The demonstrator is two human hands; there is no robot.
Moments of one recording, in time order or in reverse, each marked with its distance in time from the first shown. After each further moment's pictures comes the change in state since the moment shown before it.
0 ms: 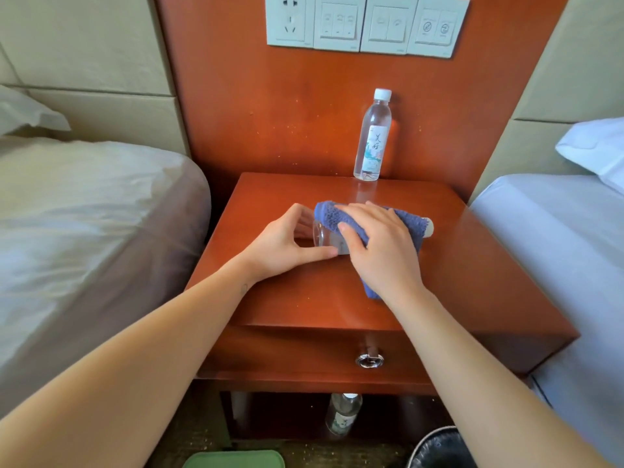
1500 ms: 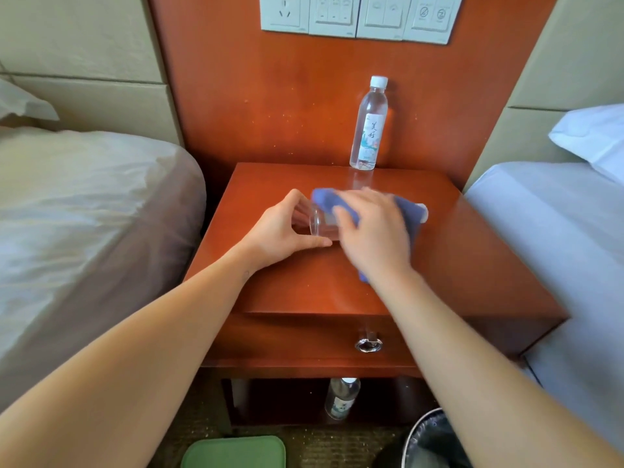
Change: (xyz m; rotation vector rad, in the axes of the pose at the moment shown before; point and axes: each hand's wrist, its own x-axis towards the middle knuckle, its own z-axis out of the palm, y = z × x) left_hand 0.002 -0.002 -0.001 0.032 0.046 0.005; right_hand 0.008 -0.014 0.003 -0.038 0.065 0.017
